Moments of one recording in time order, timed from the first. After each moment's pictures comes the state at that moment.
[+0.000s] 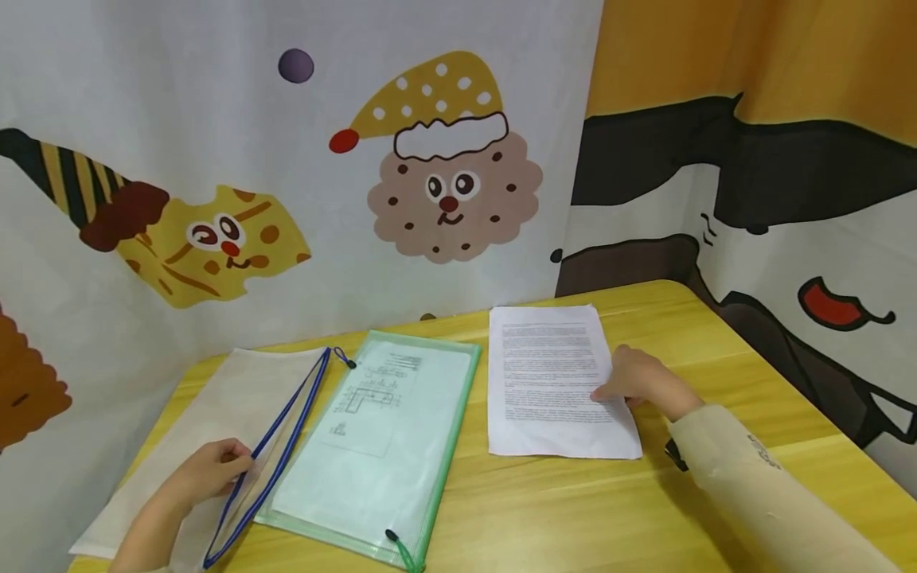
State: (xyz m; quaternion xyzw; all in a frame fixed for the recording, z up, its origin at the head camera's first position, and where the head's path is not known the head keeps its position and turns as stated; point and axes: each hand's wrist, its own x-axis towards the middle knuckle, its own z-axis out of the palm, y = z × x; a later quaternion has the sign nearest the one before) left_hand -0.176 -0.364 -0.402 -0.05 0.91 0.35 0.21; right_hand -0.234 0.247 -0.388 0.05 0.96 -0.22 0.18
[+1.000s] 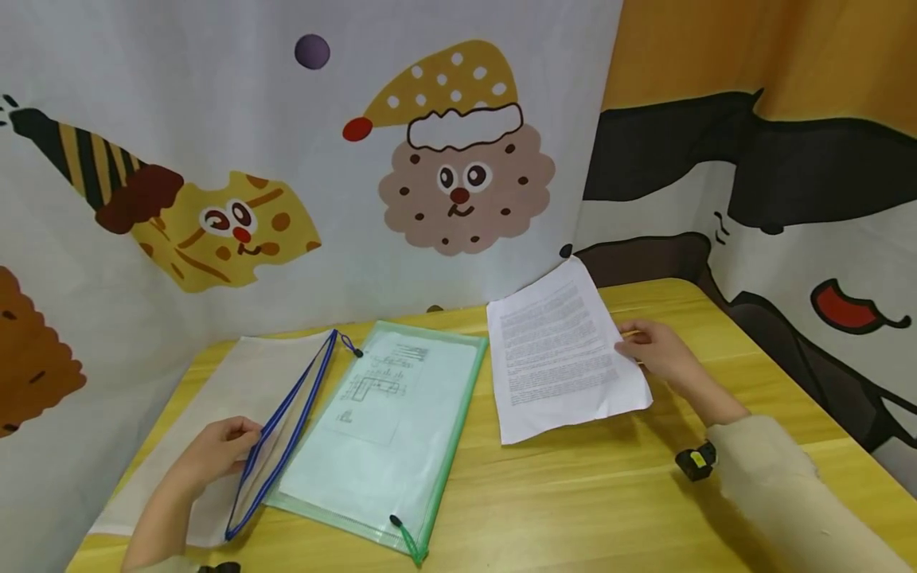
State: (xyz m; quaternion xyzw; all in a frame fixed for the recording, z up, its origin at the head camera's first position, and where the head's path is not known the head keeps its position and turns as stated) left_hand -0.171 -0.361 -0.400 -0.05 0.90 0.39 0.17; right_hand -0.232 0.270 -0.378 0.01 0.89 -0.44 0.08
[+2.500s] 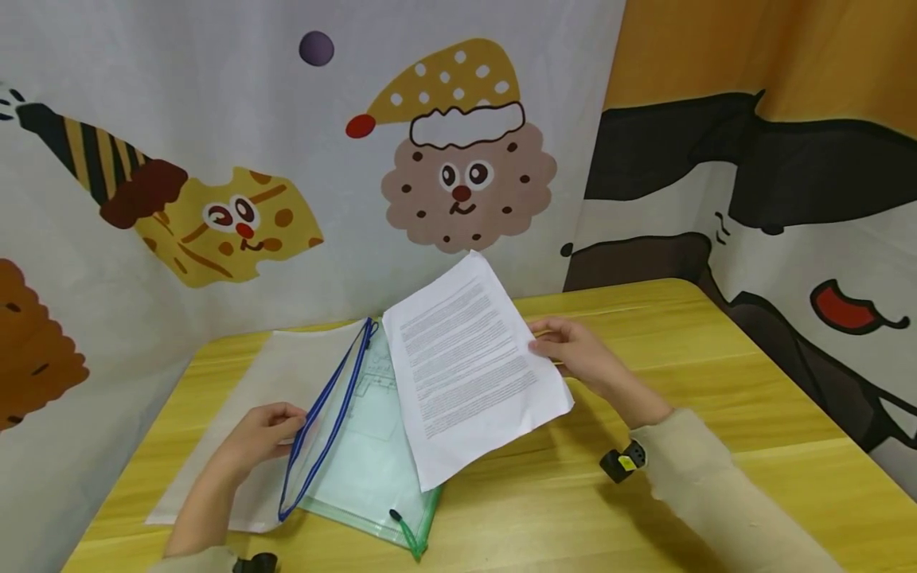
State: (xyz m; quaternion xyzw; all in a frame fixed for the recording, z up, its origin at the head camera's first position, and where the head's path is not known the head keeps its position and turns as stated) left_hand -0.170 -0.304 -0.397 -0.03 0.88 0.45 0.15; right_hand -0.225 0.163 -0.356 -0.08 0.77 -0.62 0.15
